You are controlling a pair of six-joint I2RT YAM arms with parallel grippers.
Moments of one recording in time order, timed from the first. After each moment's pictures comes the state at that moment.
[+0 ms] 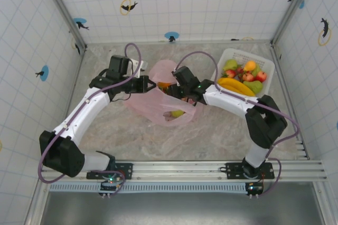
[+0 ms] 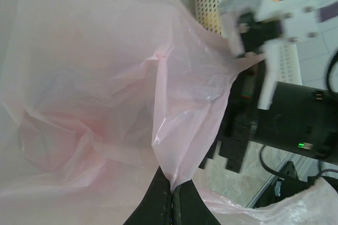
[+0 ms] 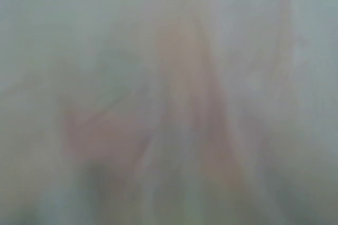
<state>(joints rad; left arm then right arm) -0.38 1.33 1.15 -0.64 0.59 -0.31 0.80 1.71 1.24 -0.35 0.09 0.37</state>
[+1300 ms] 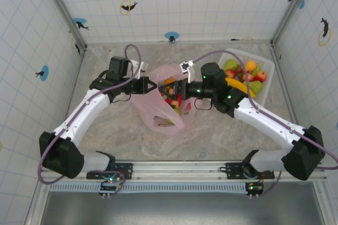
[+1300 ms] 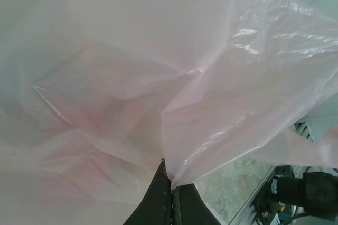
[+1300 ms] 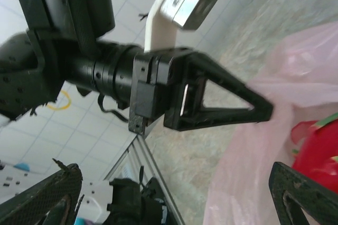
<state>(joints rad) -0.38 1.32 1.12 -0.60 0.62 -0.31 0.80 1.31 1.06 -0.05 -0.53 0.66</state>
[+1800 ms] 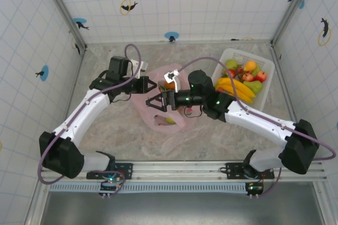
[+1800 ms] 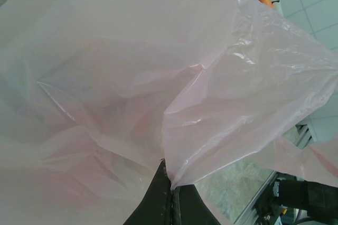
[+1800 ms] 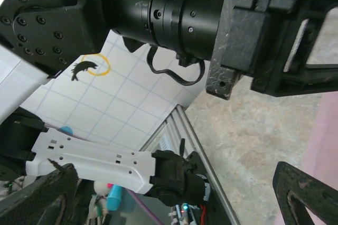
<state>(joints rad) -0.38 1.32 1.12 -0.59 0.61 -0.31 0.93 1.34 1.08 0.00 -0.56 0.73</state>
